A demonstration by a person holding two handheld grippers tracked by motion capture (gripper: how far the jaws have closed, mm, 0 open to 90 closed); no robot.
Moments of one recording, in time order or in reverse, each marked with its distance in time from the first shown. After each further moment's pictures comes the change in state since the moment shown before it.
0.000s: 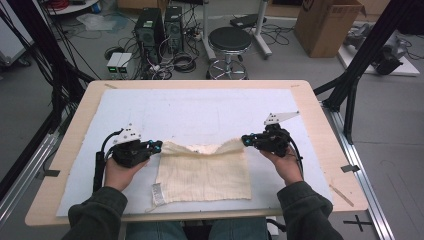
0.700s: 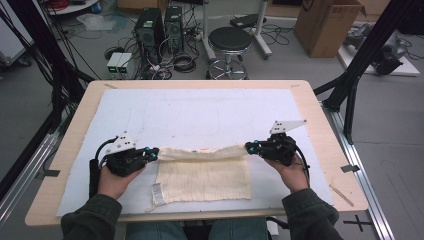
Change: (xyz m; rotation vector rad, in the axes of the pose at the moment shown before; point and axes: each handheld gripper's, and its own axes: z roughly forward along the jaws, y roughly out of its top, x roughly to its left) left arm -0.012 -0.012 -0.020 -0.004 -0.022 0.018; right arm 0.020 -0.014 -0.019 -0.011 0.013 -0.018
